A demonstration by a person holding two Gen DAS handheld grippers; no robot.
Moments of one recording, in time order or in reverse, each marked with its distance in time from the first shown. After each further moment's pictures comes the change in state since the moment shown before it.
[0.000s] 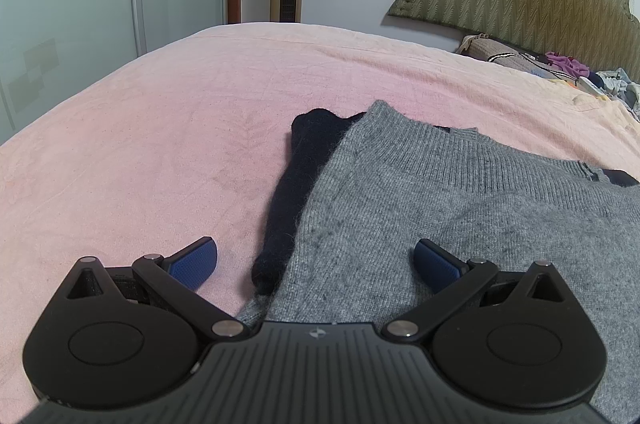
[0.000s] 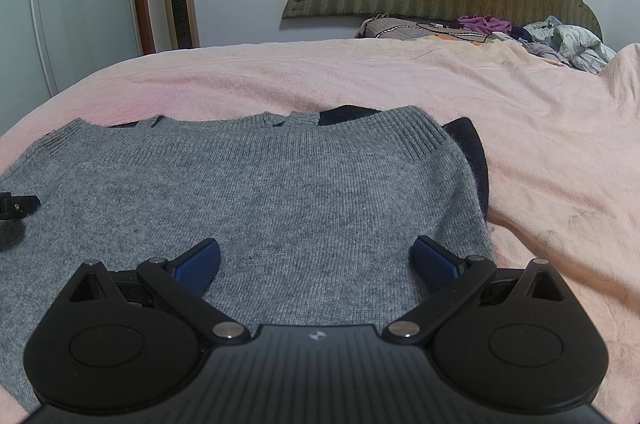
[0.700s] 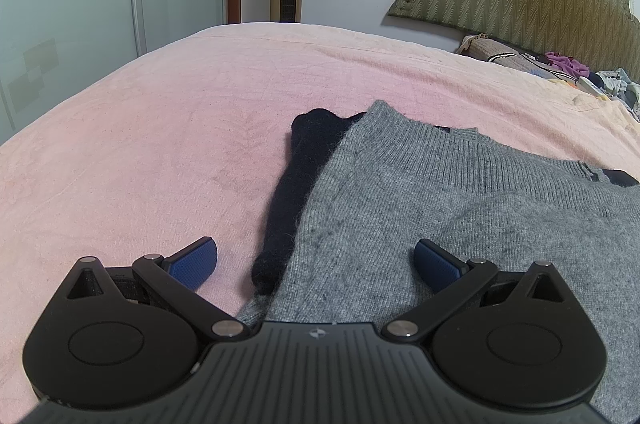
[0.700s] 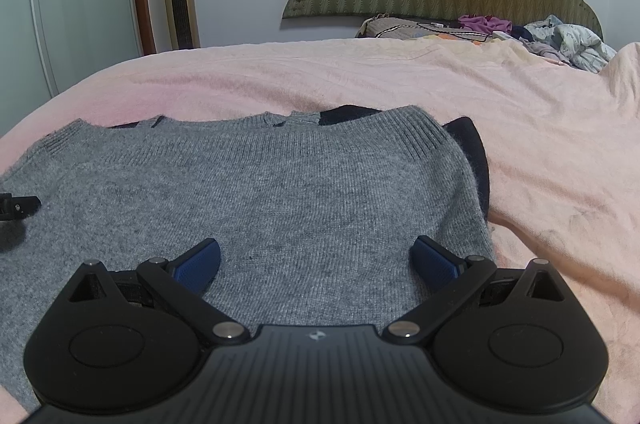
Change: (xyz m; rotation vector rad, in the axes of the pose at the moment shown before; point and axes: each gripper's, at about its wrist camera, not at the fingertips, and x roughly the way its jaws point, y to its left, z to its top) left arm 0.000 0.000 0.000 0.000 0.000 0.001; right arm 0.002 0.001 0.000 0.005 0.000 0.006
